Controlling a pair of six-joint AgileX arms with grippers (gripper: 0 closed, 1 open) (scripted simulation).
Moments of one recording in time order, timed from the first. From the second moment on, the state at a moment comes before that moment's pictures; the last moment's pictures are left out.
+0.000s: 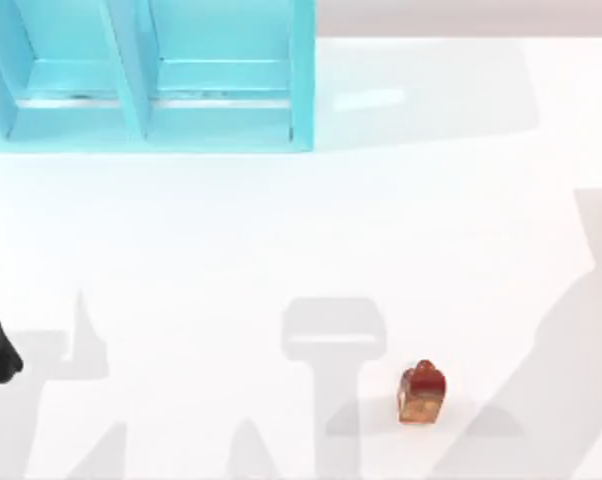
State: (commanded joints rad) left arm 0.00 0.00 0.00 0.00 0.00 0.00; right arm -0.49 2.11 1.60 -1.06 0.00 -0.48
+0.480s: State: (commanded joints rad) left arm 0.00 0.00 0.00 0.00 0.00 0.00; right arm -0.46 2.12 1.81 -1.31 -0.01 -0.48
